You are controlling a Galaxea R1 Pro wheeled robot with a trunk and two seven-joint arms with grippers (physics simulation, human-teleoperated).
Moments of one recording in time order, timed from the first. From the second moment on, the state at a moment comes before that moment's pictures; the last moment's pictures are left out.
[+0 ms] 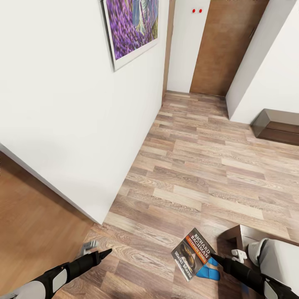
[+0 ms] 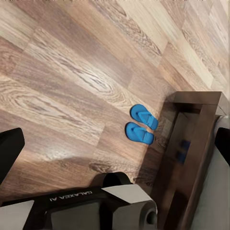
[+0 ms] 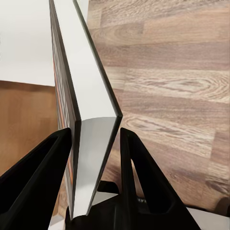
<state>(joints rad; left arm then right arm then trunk) -0.65 0.17 0.33 -0.03 0.04 0.01 -0.79 -0.53 -0.29 -0.57 -0.20 0.10 0.04 1.01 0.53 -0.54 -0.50</state>
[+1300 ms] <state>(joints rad) -0.65 0.17 0.34 -0.02 0.04 0.01 -0.79 -0.53 -0.29 -0.57 -0.20 0.10 0.04 1.01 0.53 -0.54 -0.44</state>
